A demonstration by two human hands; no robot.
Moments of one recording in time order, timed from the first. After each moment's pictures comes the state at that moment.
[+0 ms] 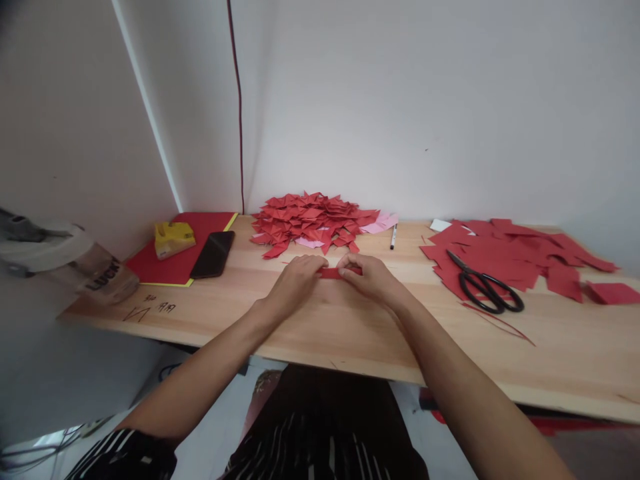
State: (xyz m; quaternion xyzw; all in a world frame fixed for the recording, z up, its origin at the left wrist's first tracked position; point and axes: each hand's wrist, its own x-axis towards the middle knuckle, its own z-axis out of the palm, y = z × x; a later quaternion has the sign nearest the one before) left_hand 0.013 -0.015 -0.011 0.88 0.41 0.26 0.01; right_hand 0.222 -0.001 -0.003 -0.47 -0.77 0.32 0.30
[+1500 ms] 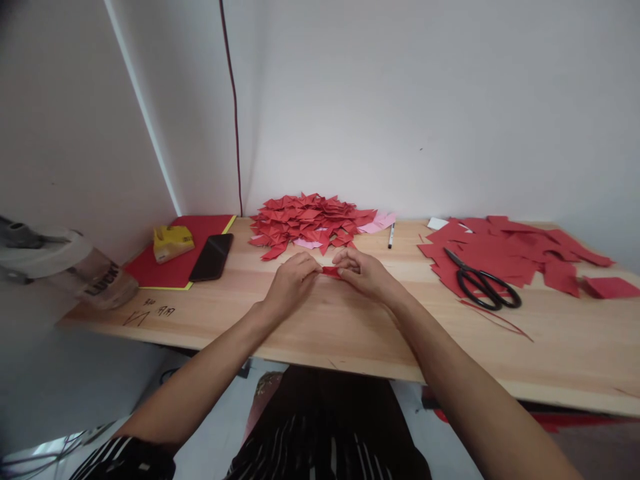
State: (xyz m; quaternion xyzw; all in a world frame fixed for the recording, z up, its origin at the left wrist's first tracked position) left_hand 0.009 -0.017 -0.011 0.86 0.38 0.35 0.03; right_hand 0.219 0.000 -0.008 -0.43 -0.71 0.43 0.35
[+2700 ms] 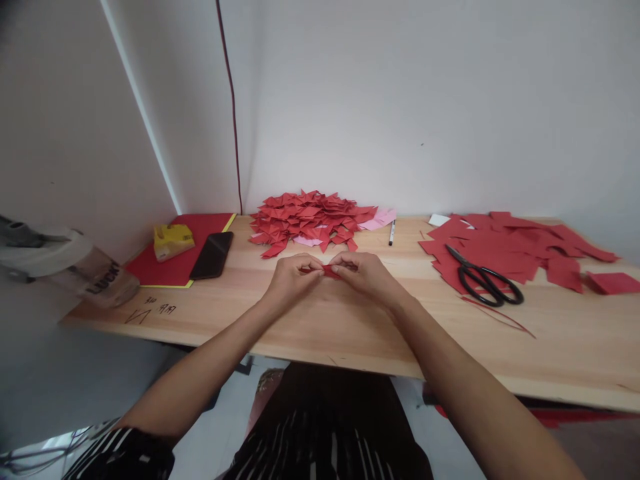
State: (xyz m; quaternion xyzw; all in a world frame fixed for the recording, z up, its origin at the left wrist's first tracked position) left_hand 0.018 -0.017 -0.010 0.75 0.43 0.44 0.26; right_hand 0.216 -0.006 0.000 -0.44 -0.77 0.32 0.33
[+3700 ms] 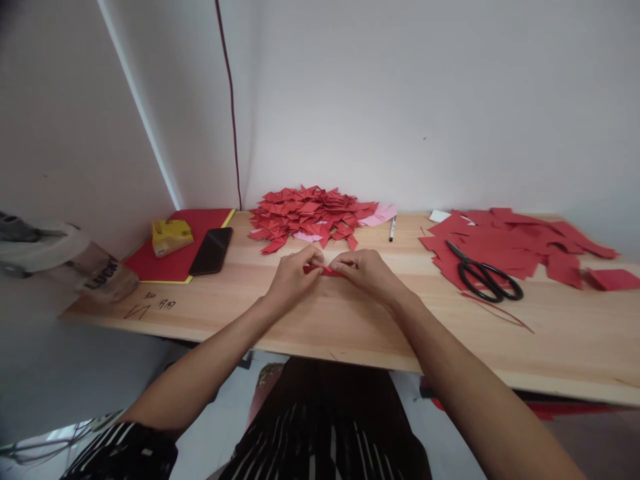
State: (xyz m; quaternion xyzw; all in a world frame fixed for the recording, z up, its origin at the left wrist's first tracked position) left_hand 0.019 -0.025 -0.002 0.79 0.44 0.39 0.20; right_hand 0.217 -0.005 -0.003 -0.46 -0.79 0.28 0.29
